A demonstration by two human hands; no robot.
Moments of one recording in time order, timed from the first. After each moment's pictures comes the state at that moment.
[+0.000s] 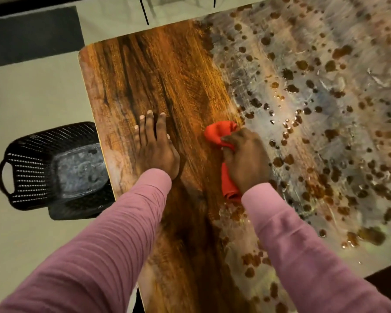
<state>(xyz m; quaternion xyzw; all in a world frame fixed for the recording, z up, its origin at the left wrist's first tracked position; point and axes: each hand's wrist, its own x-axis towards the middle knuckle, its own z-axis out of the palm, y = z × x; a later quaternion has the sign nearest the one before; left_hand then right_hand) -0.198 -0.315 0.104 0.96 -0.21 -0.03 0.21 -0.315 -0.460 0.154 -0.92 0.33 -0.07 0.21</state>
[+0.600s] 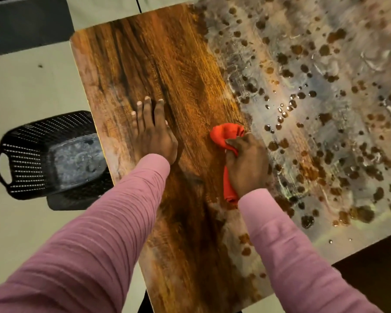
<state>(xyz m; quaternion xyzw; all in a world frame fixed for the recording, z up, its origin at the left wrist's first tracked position) -0.201 -0.315 0.107 0.96 -0.22 -0.02 0.19 -0.352 -0.437 0.155 -0.89 0.39 -0.07 0.21</state>
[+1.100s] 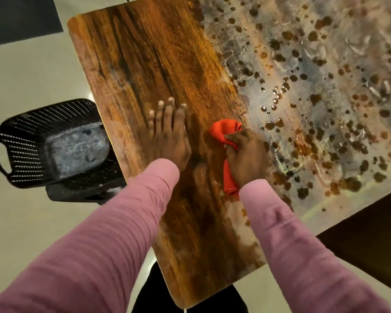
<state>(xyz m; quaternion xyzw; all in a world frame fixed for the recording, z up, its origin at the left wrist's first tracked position) -0.249 -0.291 0.127 0.92 -0.33 -0.02 0.19 -0.377 -0.407 0.161 -0.89 0.40 -0.05 0.20</state>
